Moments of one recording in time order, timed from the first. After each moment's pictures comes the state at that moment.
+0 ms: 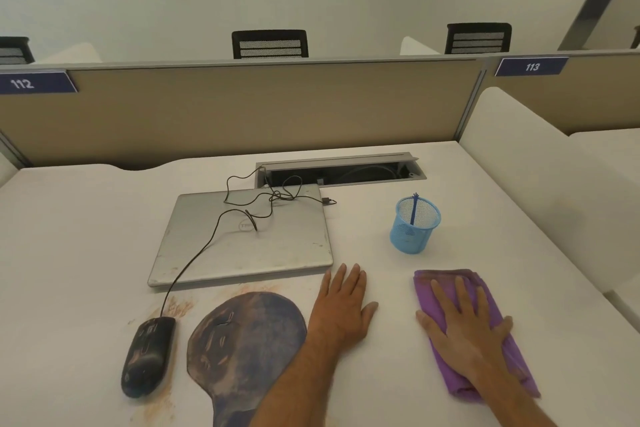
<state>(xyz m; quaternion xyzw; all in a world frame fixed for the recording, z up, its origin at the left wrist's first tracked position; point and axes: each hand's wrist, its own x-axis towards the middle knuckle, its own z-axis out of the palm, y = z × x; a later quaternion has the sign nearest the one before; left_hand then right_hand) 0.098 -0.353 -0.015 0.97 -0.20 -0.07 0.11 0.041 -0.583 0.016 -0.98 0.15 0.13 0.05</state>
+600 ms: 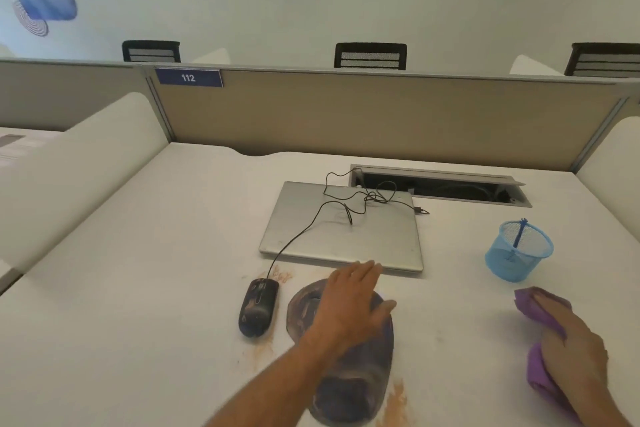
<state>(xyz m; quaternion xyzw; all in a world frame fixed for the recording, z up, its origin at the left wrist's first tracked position) 0.042 -0.223 0.054 0.97 -0.10 0.04 0.21 0.051 -0.560 0.052 -0.91 0.20 -0.09 0.34</state>
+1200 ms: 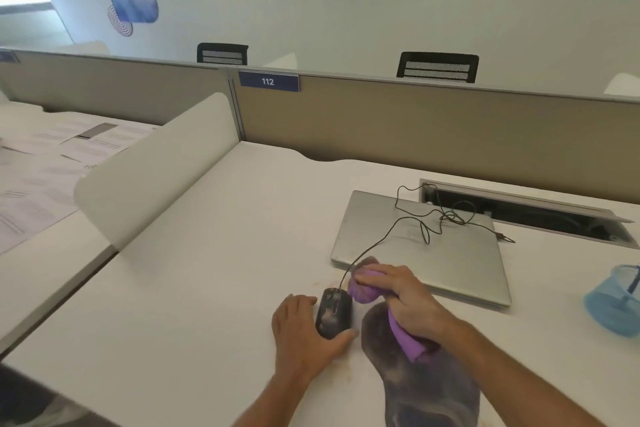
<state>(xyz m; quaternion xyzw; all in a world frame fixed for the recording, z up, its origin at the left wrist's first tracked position) -0.044 -0.055 0.014 0.92 0.24 0.11 0.30 0.087 -0.235 0.082 -0.85 -0.40 0.08 0.33</state>
